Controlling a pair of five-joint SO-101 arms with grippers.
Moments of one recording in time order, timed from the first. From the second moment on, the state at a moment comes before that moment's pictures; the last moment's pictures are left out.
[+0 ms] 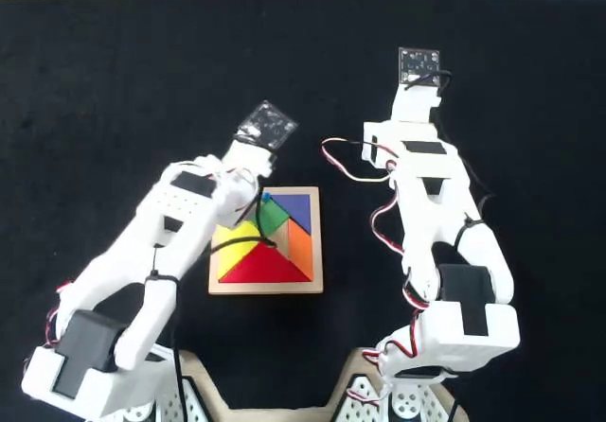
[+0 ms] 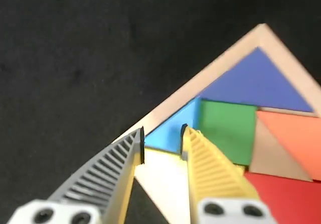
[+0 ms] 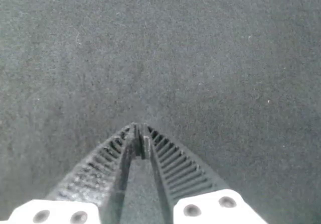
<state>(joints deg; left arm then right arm) 14.2 -8.9 41.5 37.8 -22.0 2.4 4.8 31.0 25.7 -1.5</state>
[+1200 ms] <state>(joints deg) 14.2 -2.5 35.1 44.3 -22.3 2.4 4.8 31.0 25.7 -1.5</state>
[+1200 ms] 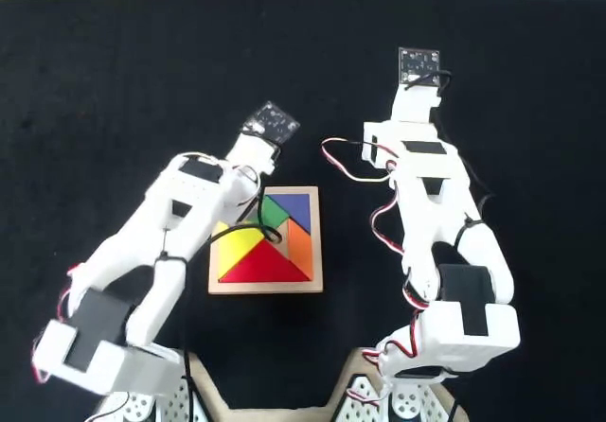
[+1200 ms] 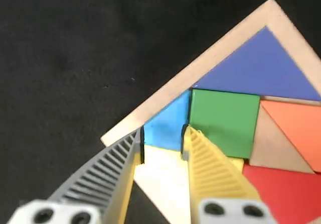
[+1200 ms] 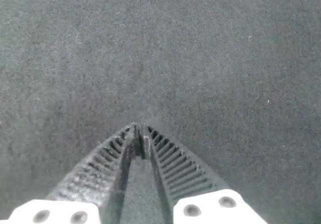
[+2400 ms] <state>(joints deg) -7.3 -29.7 68.1 26.4 -0.6 -11.3 9.1 29.8 51.0 2.1</state>
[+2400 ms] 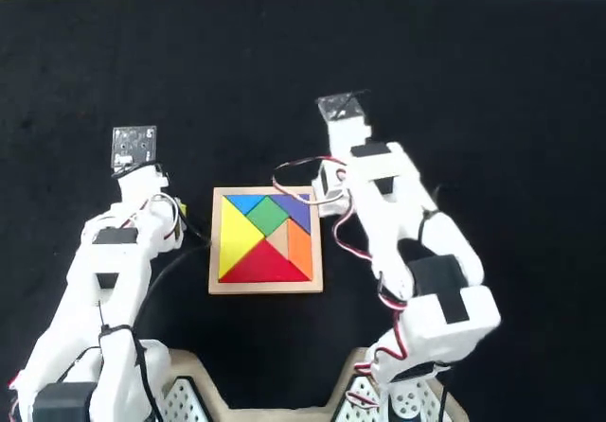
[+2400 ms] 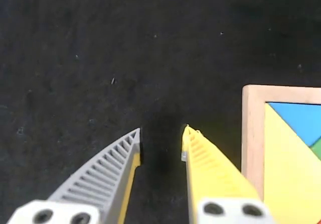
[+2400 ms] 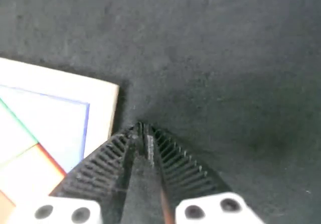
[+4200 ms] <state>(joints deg) -8.9 -73.0 0.9 71.2 -0.5 -9.6 -88.7 14.5 62.9 11.6</state>
